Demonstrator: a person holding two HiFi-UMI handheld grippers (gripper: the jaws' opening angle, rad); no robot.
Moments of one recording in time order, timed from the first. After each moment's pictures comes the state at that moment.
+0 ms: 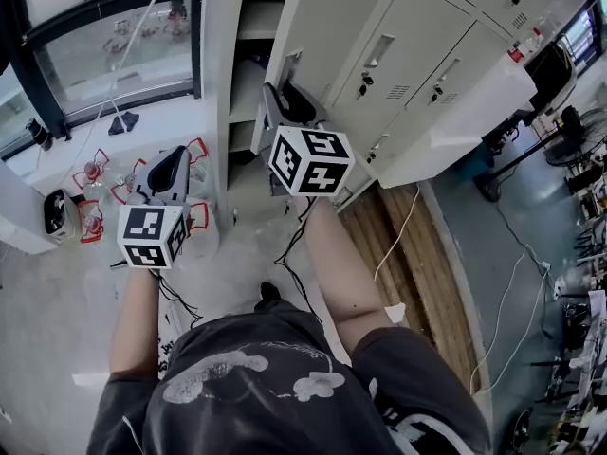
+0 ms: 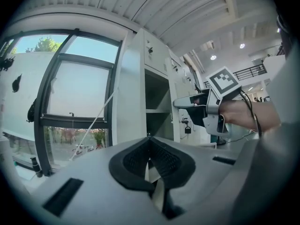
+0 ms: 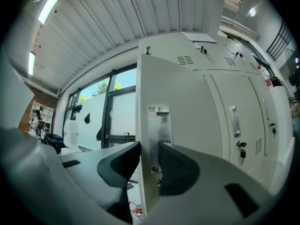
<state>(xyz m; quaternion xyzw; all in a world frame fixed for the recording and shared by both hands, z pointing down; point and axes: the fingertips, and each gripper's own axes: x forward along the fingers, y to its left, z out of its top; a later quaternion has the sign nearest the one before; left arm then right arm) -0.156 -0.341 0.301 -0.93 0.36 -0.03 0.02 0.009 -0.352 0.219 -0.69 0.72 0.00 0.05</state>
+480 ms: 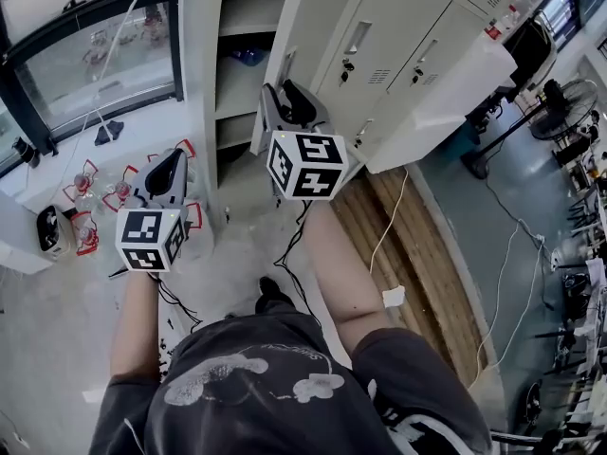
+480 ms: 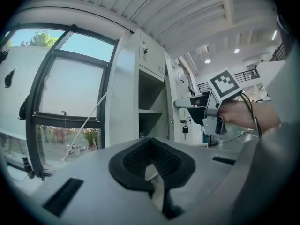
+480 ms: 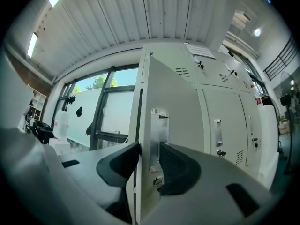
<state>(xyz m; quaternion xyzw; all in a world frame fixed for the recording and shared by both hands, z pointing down) -0.151 -0.324 0.304 -0.95 0.32 -0.03 0.02 0.019 -0.316 0.218 -0.73 0.68 0.04 0.02</state>
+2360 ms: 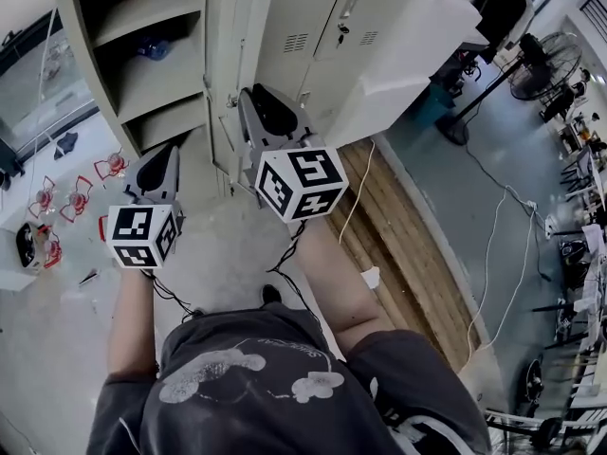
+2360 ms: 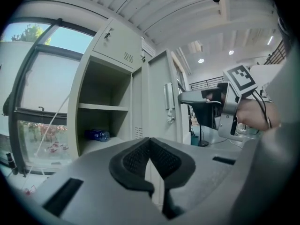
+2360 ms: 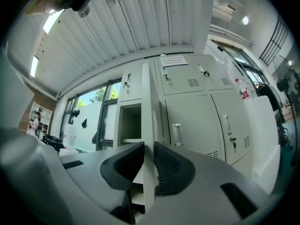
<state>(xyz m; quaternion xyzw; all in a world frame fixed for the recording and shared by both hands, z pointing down) 0.054 -0.224 0.317 -0.96 0.27 -0.04 0.02 0.176 -0.181 0.223 -0.70 0.71 0.04 0.08</state>
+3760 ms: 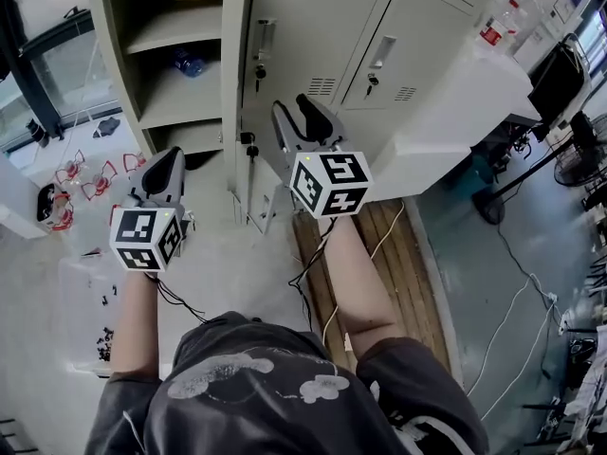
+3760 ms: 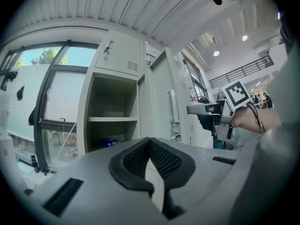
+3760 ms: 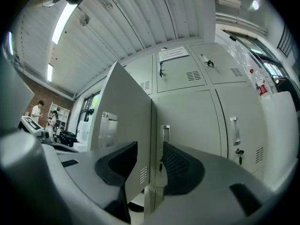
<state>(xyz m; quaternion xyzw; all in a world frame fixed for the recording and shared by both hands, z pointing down) 0.098 -0.218 0.274 -0.91 0.41 -0.02 0.03 0.285 -0.211 0.213 -0.63 0.78 0.05 0.05</state>
